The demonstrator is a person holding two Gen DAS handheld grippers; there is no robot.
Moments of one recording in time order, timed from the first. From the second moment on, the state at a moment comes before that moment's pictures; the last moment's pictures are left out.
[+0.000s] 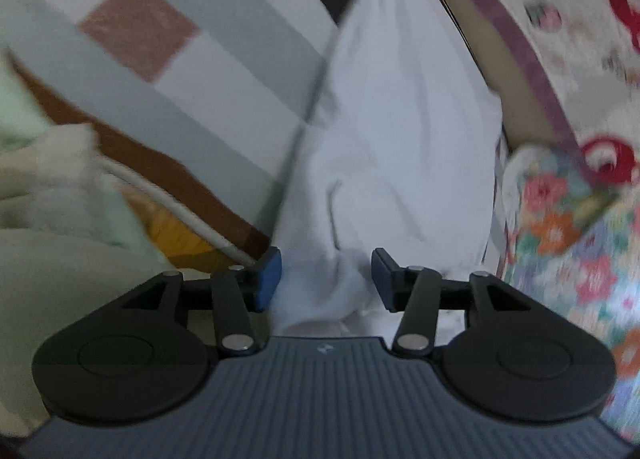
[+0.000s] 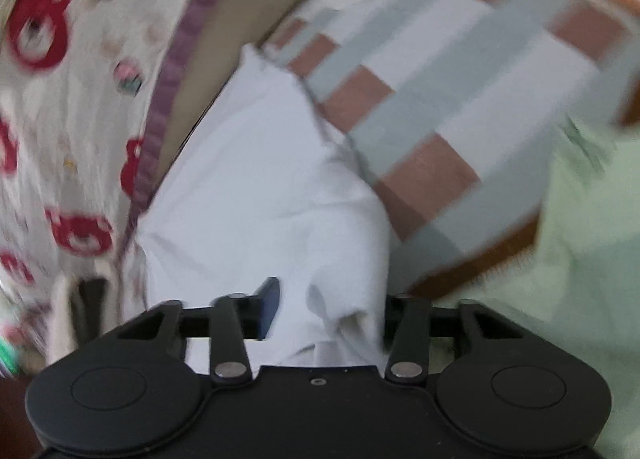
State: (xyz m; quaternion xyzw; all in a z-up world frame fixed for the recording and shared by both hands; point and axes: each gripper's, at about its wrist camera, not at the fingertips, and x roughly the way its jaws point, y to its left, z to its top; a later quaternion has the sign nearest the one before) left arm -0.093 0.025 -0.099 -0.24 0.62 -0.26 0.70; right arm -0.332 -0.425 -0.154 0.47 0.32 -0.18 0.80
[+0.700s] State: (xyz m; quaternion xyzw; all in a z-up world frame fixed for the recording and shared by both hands) left arm -0.104 0.008 -0.095 -0.20 0.61 -0.29 0.71; right arm -0.339 -0.420 -0.136 0.38 0.35 -0.21 0.83
